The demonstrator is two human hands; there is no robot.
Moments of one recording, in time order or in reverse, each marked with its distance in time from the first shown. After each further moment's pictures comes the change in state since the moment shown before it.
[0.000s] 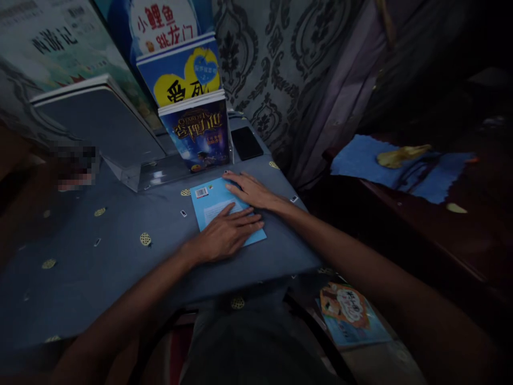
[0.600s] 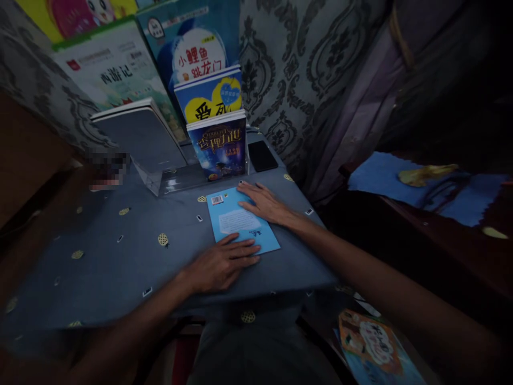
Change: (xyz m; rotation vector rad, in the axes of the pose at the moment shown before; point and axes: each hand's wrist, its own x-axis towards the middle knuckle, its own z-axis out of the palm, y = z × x) left_hand -0.063 0.019 0.001 -0.082 0.065 0.070; right_hand -0.008 -0.011 0.002 -0.213 -0.020 -0.037
